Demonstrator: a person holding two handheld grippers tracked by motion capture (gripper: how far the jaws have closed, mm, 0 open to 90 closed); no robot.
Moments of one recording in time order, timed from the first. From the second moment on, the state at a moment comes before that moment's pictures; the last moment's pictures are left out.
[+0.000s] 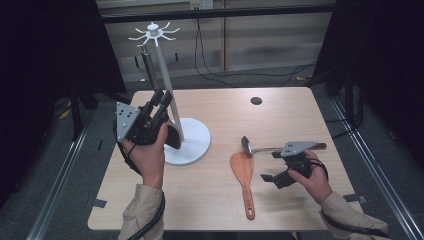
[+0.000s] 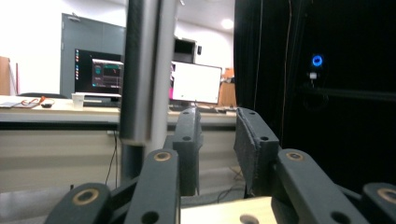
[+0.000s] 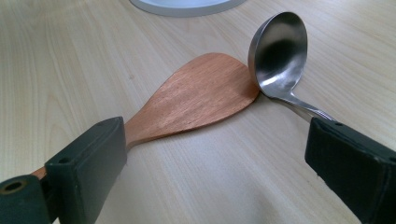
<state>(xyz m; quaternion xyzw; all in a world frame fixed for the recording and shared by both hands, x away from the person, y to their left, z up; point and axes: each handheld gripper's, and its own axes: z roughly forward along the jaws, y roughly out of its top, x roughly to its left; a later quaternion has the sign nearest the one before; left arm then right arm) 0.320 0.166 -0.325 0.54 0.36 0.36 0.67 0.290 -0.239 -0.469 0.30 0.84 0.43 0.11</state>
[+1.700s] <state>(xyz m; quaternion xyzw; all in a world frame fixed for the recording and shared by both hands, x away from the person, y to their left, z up) 0.292 0.135 -0.424 0.69 0.37 0.27 0.56 0.302 -0.253 -0.475 0.36 0.81 0.42 0.19</state>
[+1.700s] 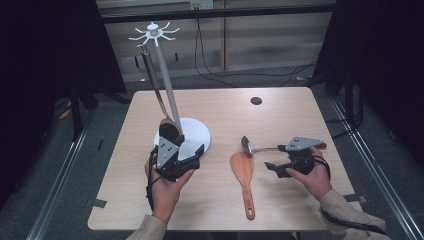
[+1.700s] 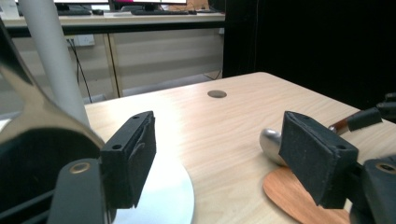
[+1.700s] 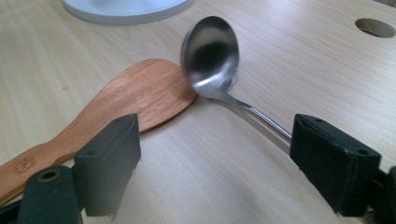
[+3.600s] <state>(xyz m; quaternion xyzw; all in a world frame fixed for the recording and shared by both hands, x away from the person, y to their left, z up) 0.294 0.141 -0.442 0.71 0.38 0.26 0.54 0.398 -0.267 -0.511 0.46 0.79 0.33 0.24</state>
